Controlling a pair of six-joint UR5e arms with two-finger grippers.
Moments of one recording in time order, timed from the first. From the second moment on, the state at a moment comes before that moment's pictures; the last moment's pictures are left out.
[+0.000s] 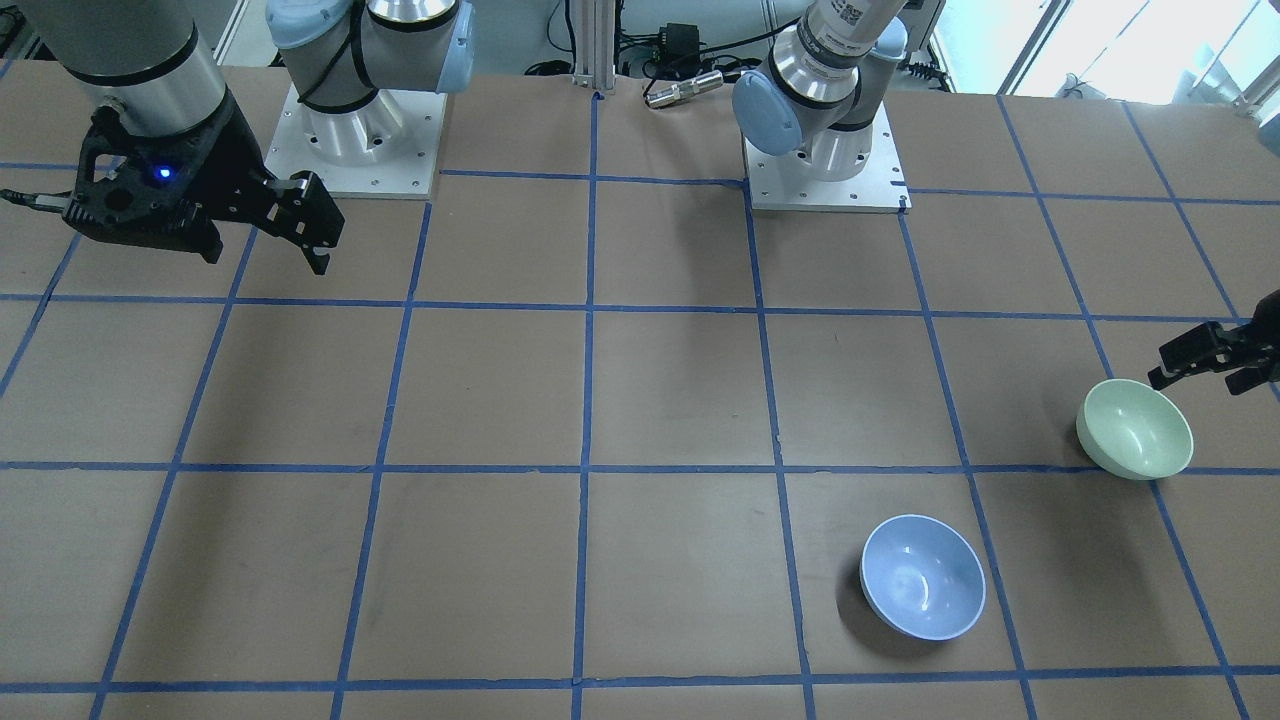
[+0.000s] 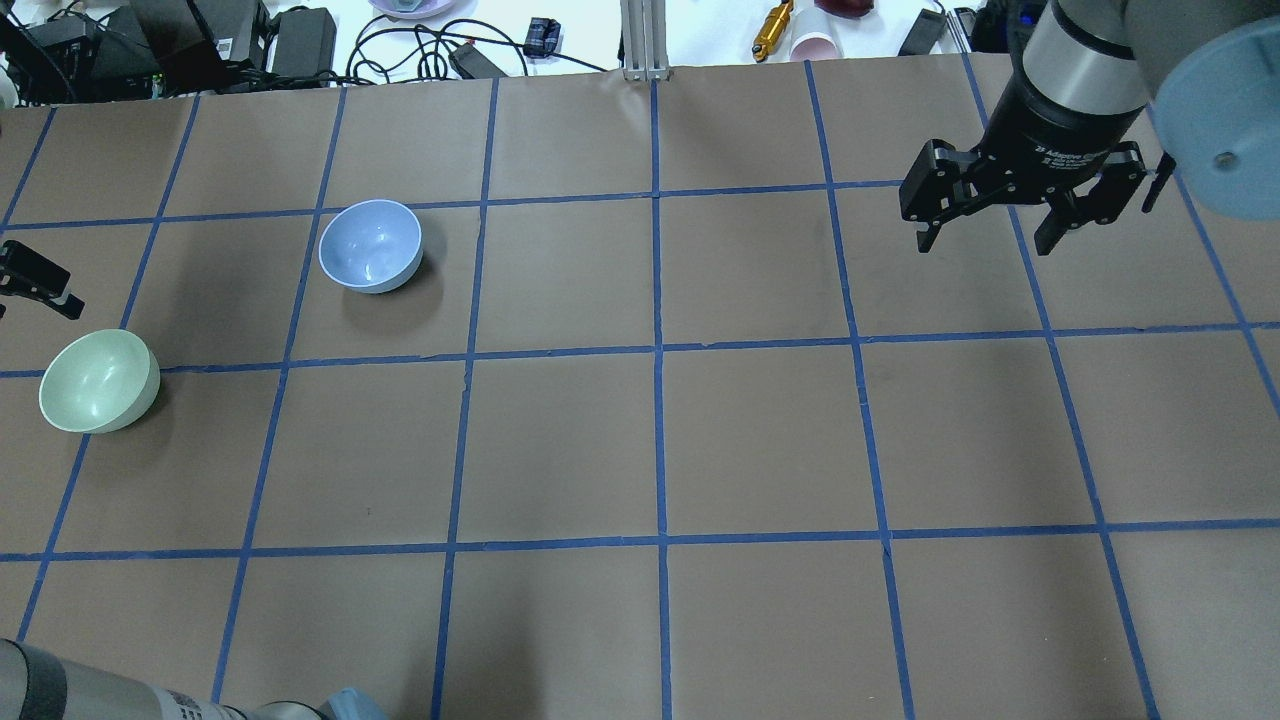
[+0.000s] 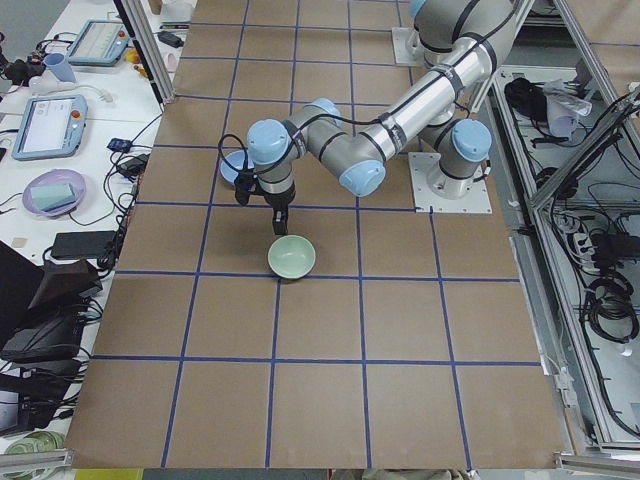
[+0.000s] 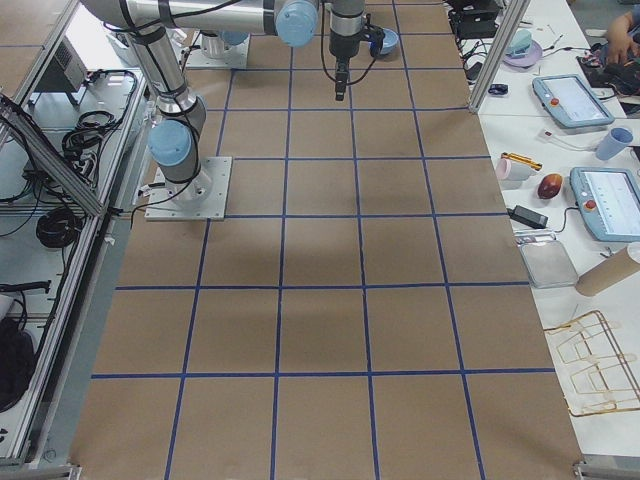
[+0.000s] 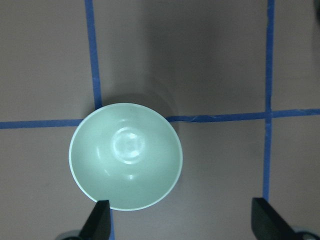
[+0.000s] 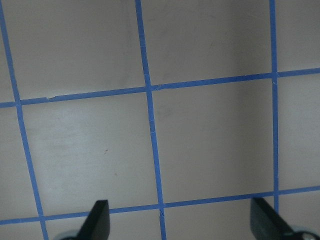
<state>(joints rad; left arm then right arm) -0.85 -1.88 -1.58 -1.32 1.56 0.75 1.52 -1.59 1.63 -1.60 -1.59 0.04</state>
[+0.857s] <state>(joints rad) -0.72 -2.07 -1.59 -1.14 1.48 0.97 1.52 -1.59 1.63 -1.60 -1.59 0.04</state>
